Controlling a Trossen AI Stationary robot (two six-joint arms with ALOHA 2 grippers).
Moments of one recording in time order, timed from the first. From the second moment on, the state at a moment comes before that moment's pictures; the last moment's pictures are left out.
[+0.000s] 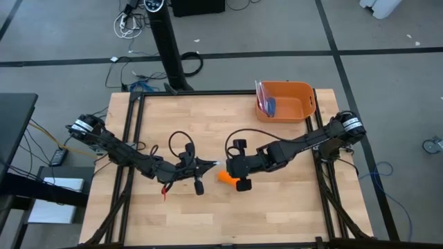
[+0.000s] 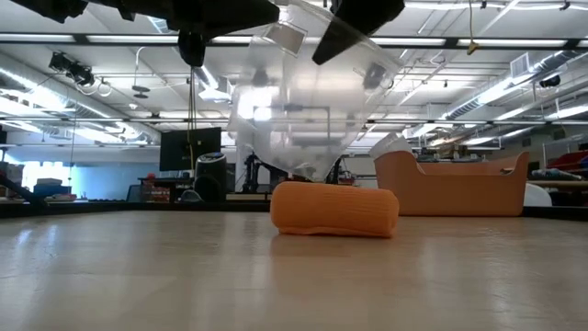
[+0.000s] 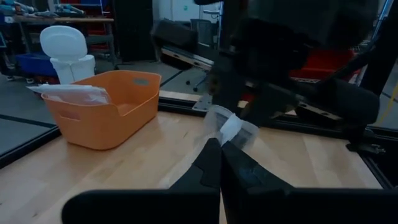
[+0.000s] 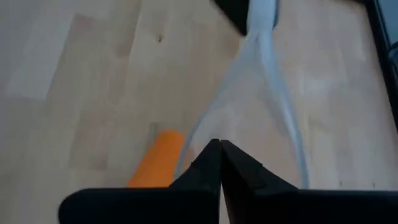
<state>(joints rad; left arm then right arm) -0.45 1.48 0.67 0.77 -0.73 -0.12 0.32 1.70 1.42 -0.61 0.37 0.03</state>
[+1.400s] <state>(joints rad) -0.45 1.66 0.74 0.95 -0.69 -0.10 0.36 1.64 1.42 -0.68 0.40 0.19</state>
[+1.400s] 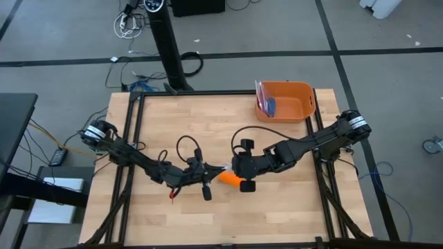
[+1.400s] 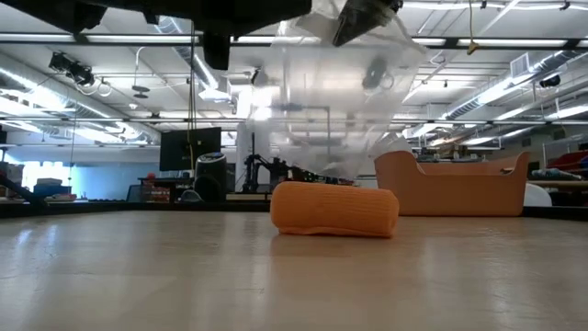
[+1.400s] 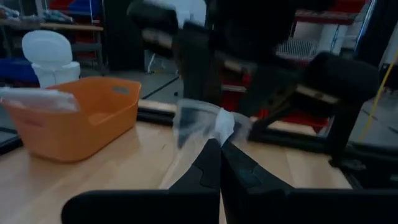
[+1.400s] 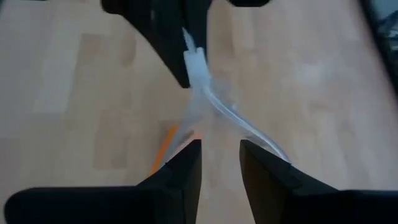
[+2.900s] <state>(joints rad) -0.45 1.79 0.77 1.22 -0.76 -0.03 0.35 1.60 1.42 -0.69 0.32 0.06</state>
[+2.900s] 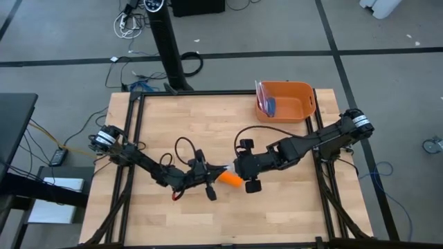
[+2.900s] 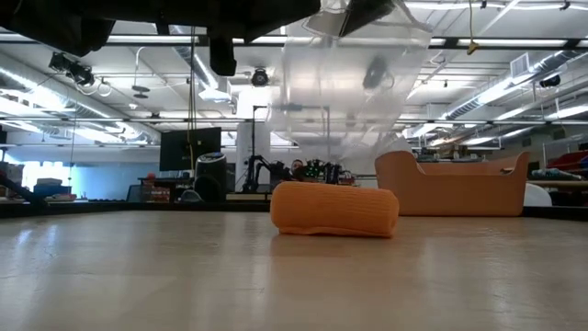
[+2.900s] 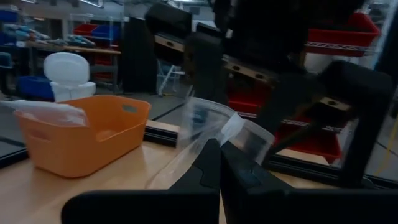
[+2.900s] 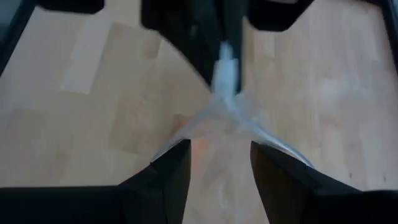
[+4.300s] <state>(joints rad) -0.31 1.79 0.58 1.44 -0.53 -0.19 0.29 1.64 1.42 -0.72 0.21 -0.38</state>
